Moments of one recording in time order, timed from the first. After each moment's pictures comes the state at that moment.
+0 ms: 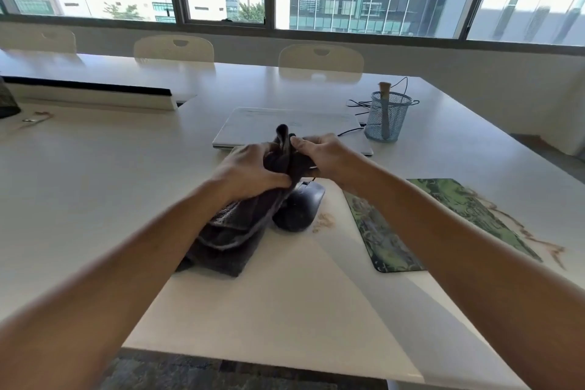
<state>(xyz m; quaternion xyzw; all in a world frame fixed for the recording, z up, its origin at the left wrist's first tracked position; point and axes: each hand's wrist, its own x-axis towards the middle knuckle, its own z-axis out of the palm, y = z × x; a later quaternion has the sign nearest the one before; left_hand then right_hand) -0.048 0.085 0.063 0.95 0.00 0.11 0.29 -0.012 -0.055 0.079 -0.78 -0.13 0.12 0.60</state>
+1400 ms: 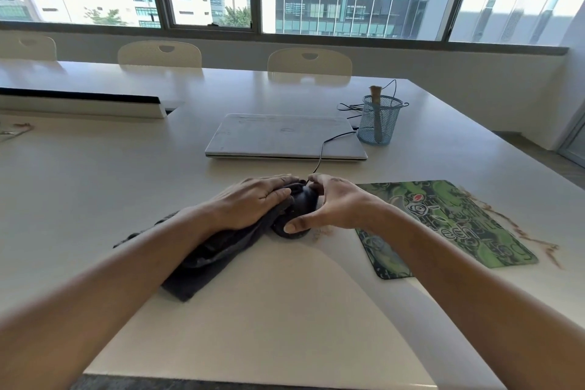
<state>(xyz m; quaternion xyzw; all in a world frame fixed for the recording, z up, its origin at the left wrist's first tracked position) -0.041 0.096 0.035 0.96 -0.20 0.02 0.21 -0.028 -0.088 0.048 -0.93 -0.19 0.11 0.31</state>
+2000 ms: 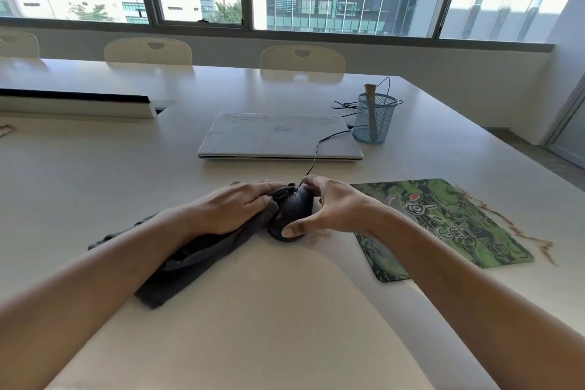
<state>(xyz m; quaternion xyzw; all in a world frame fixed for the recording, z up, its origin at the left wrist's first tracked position) -0.039 0.112 0.035 0.94 -0.26 0.00 0.22 -0.029 -0.088 0.048 -0.92 -0.19 0.12 0.32</state>
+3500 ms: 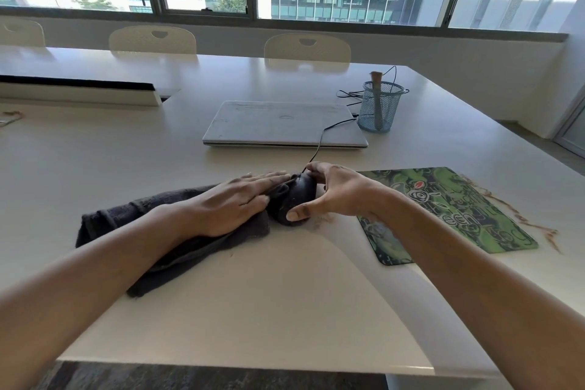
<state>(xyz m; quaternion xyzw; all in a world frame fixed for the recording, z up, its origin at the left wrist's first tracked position) -0.064 0.118 0.030 0.93 -0.28 -0.01 0.22 -0.025 -0.088 0.046 -0.92 -0.19 0.14 0.31</state>
